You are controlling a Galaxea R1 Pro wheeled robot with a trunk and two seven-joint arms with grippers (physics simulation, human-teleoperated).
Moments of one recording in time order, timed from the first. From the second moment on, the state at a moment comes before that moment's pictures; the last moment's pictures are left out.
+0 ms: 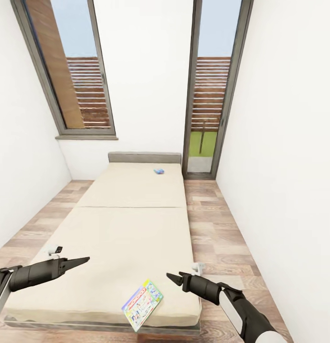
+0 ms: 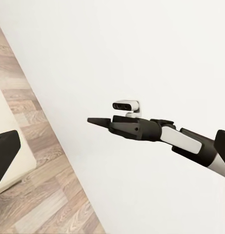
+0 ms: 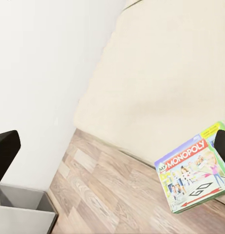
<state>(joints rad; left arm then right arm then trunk) -0.41 0.38 0.30 -1.04 0.12 0.75 -1.57 -0.48 0.00 0.17 -0.63 -0.41 0.24 0.79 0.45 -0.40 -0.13</state>
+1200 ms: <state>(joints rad) -0.42 0.37 0.31 -0.91 0.12 0.90 -1.25 -0.48 -0.05 0.01 -0.63 -0.49 0.26 0.81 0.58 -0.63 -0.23</state>
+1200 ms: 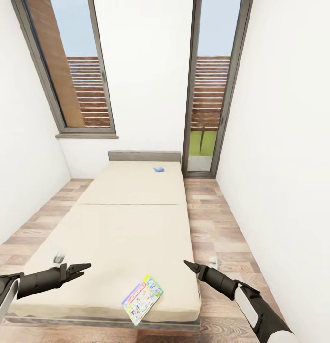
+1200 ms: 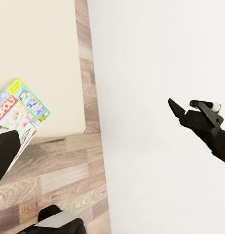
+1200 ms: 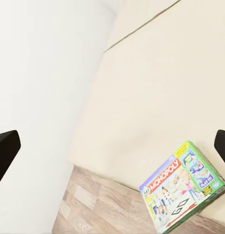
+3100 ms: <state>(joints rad) -0.42 0.28 0.31 -0.49 0.12 0.75 -1.02 -0.49 -0.06 -0.17 -0.67 -0.55 0.46 0.94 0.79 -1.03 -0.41</state>
